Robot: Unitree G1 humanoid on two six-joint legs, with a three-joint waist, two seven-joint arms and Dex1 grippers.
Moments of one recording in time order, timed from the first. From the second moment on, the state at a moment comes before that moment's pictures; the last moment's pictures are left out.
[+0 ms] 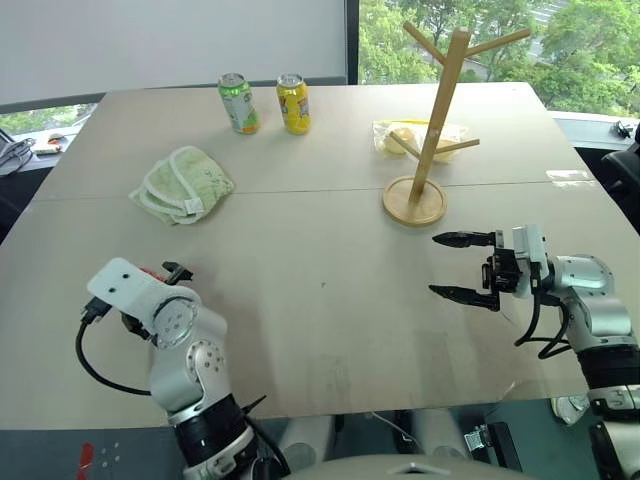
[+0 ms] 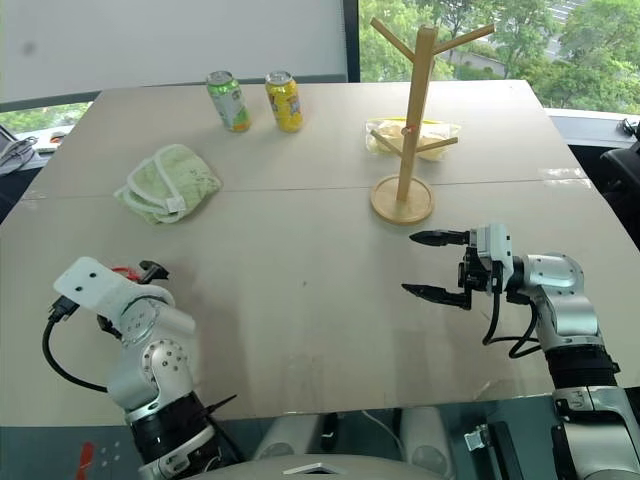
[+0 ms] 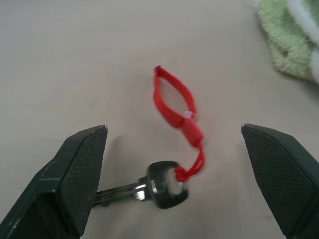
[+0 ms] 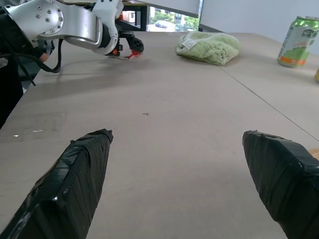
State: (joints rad) left arm -0.20 -0.08 0.52 -0.40 -0.26 0.61 0.66; right arm -0.35 -0.57 -0.02 0.20 0.49 -0.07 1.42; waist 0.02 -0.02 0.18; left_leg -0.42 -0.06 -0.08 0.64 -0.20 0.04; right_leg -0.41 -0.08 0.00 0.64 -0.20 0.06
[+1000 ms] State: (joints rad) left arm -0.36 -0.09 0.61 -0.29 -0.23 0.69 0.80; right arm -0.35 -0.55 -0.01 0.19 0.49 -0.07 1.42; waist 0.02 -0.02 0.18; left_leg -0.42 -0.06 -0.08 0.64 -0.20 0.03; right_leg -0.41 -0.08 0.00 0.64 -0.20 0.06
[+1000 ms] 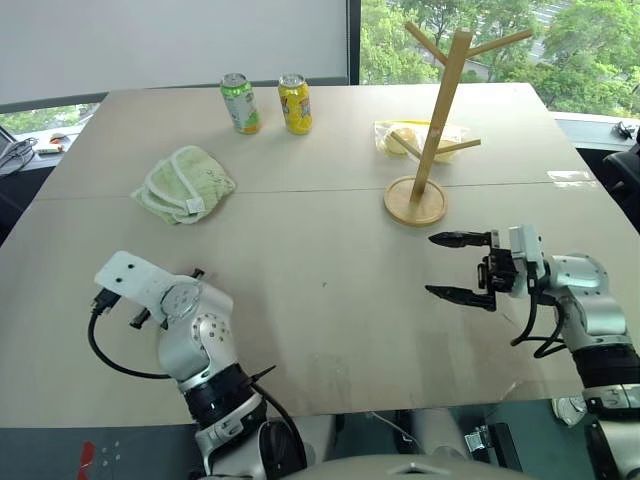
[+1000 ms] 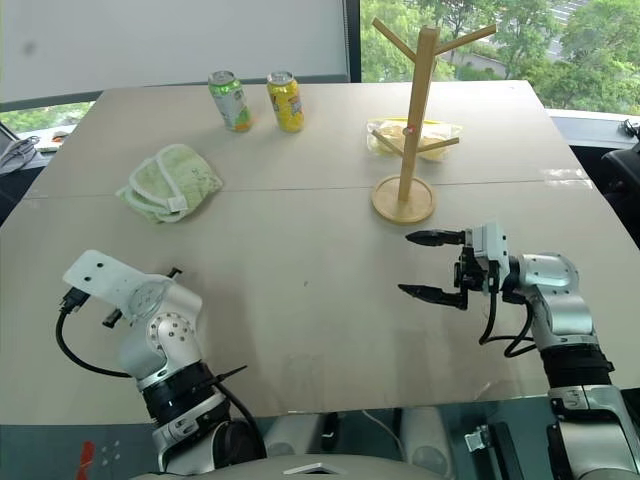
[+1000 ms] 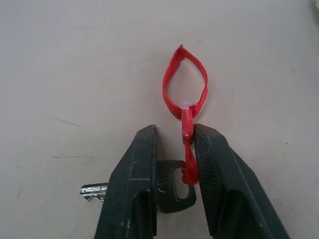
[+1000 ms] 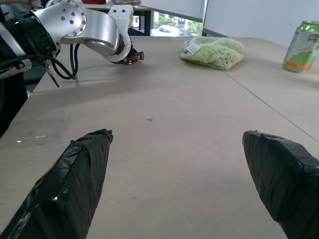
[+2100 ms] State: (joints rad) left arm -0.22 0.12 0.14 -0.32 -0.14 0.41 0.19; right arm -0.31 -0.53 -0.19 0.02 0.65 0.16 1.08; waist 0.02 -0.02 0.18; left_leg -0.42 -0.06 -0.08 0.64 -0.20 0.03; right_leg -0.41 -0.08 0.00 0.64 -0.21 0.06
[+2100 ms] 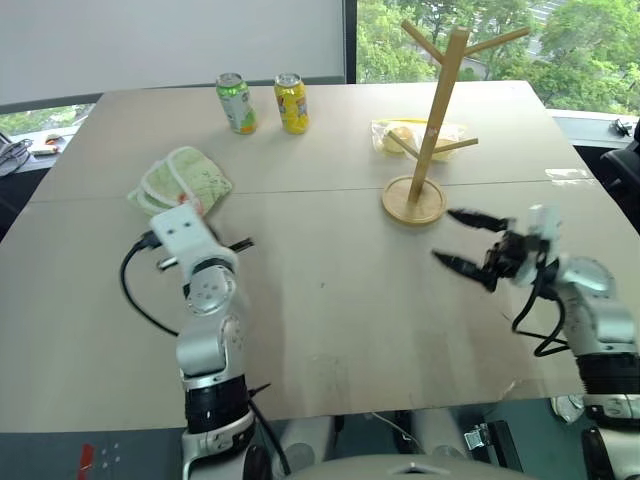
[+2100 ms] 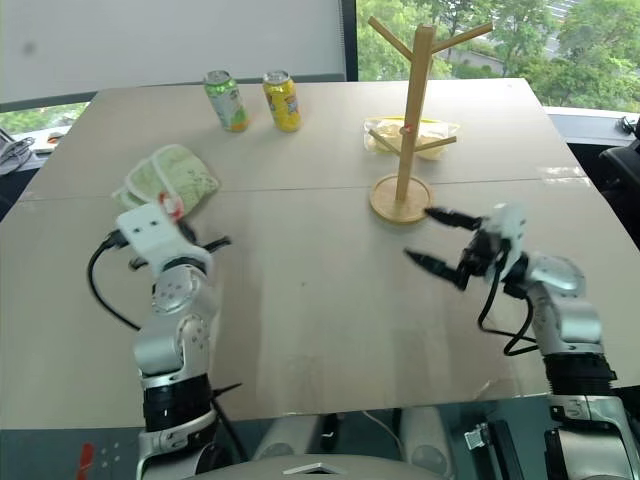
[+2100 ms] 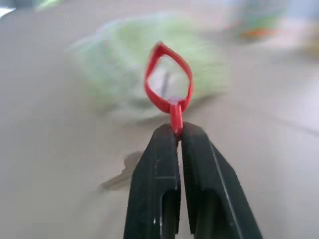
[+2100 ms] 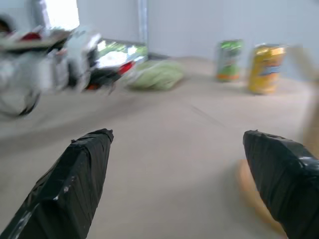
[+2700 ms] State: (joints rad) left arm -0.47 0.06 -0.27 -0.04 0.02 -0.22 -0.21; right arm -0.20 -0.79 -0.41 -0.28 0.90 0.57 0.91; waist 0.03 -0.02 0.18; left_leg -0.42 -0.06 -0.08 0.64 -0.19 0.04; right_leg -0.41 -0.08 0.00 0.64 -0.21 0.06
